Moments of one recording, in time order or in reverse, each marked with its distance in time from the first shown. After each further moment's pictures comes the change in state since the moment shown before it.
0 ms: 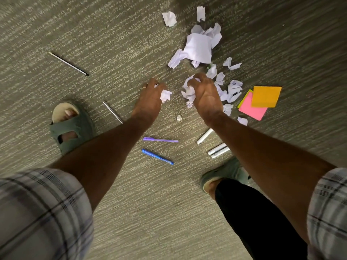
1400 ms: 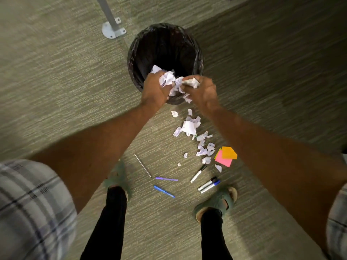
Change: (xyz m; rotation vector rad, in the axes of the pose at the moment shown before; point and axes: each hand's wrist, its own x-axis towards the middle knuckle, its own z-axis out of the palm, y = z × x) left_hand -0.027 0.153 -0.381 -0.484 0.385 -0.005; right_hand 0.034 -0.221 -0.362 0.740 0.175 0.295
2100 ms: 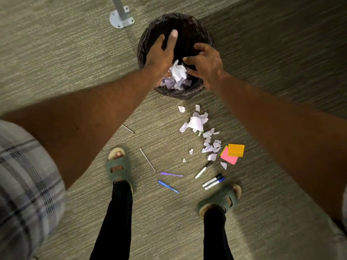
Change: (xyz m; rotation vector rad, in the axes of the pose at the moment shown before) left_hand 0.046 0.025 -0.042 -0.457 -0.100 -0.270; right_hand 0.033 -0.056 0.024 0.219 -0.090 0.094
